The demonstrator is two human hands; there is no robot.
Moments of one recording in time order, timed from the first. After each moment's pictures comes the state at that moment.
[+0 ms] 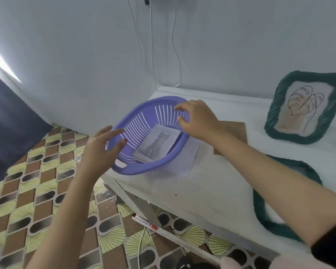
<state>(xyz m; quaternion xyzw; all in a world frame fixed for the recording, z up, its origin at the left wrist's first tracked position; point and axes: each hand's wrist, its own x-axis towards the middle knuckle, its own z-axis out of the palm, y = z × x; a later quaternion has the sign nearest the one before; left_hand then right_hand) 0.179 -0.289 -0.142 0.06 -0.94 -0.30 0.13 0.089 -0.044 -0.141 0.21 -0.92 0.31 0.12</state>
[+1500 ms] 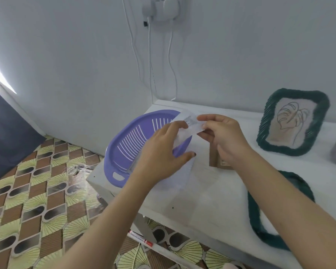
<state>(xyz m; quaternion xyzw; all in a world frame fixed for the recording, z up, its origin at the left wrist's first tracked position) 0.168 -0.168 -0.121 -0.19 -0.93 -0.28 0.13 0.134 -0.011 -0.106 -0.08 -0.59 0.80 0.01</state>
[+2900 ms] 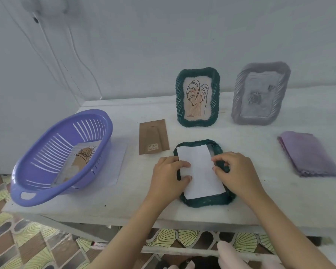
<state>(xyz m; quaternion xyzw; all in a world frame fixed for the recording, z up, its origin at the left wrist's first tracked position) 0.218 0.001 -0.213 -0.25 -0.93 -0.26 -0.02 0.278 0.180 -0.215 -0.12 -0.93 0.31 0.15</state>
